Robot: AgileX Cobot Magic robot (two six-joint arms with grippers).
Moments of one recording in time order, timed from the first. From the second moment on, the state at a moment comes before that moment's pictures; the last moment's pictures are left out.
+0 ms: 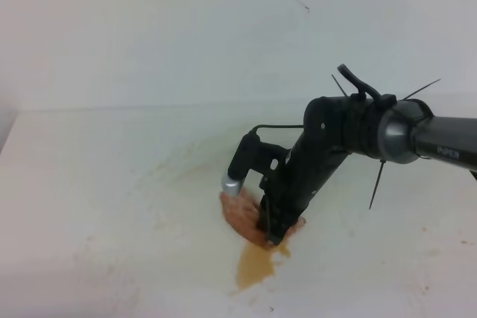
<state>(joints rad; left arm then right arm) 0.00 -0.03 0.04 -0.14 0.30 -0.07 0.57 2.23 -1.56 0.33 0.81 -0.92</state>
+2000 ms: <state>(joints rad) 0.00 -0.03 0.04 -0.14 0.30 -0.07 0.63 2.01 -1.55 0.33 0.71 -0.55</state>
